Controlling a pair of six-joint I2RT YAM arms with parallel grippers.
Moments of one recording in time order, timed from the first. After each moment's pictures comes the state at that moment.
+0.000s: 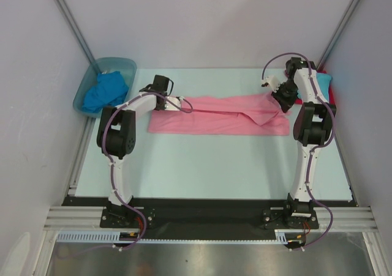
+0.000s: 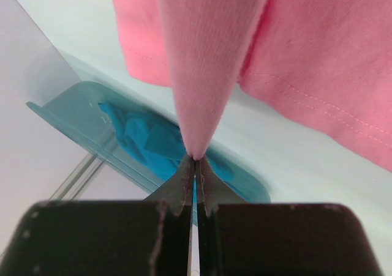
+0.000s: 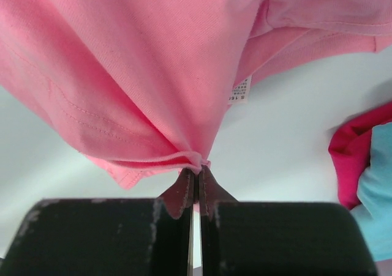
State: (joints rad) left arm -0.25 2.12 1.55 -0.45 -0.38 1.42; right arm -0.07 2.35 2.22 -1.31 -0.13 -1.03
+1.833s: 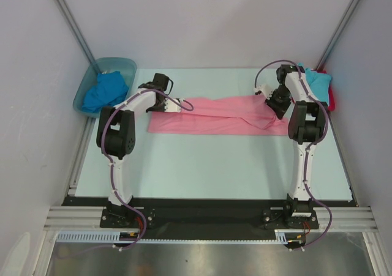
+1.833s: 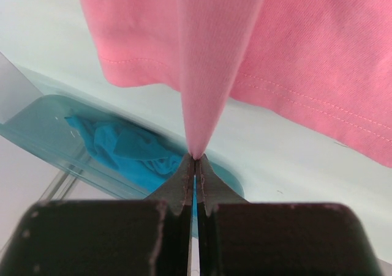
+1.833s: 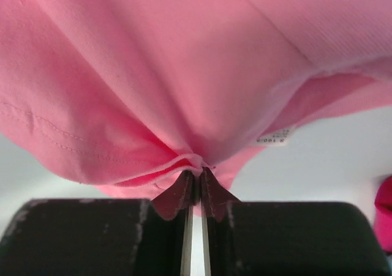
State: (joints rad) left arm -0.25 2.11 1.63 -0.68 -0.31 1.36; right arm -0.03 2.43 2.21 -1.33 -0.09 -1.03
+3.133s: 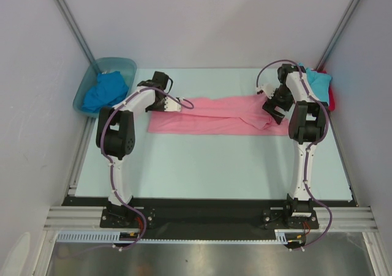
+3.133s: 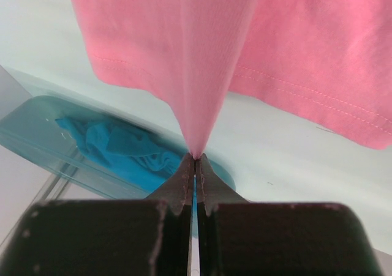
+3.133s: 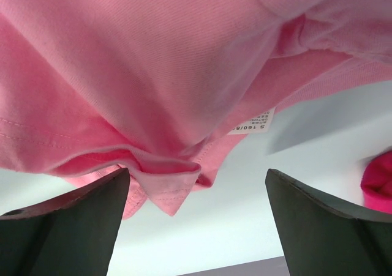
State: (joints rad) left arm -0.26 2.11 1.67 -0.76 -0.29 1.34; right arm -0.03 2.44 2.21 -1.31 -0.03 -1.00
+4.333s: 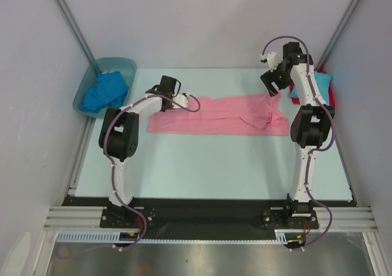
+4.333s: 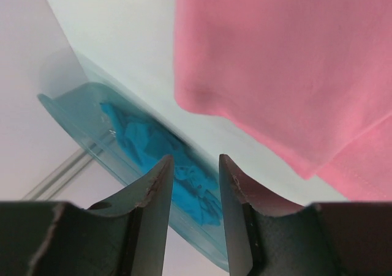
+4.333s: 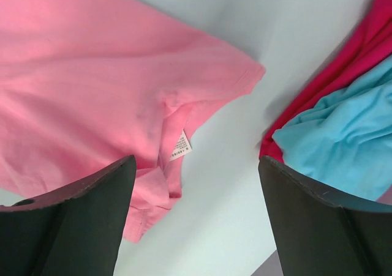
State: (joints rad) left arm -0.32 2.09 1.54 -0.42 -0.39 1.24; right arm -0.02 2.32 2.30 -1.06 -0.12 -0.66
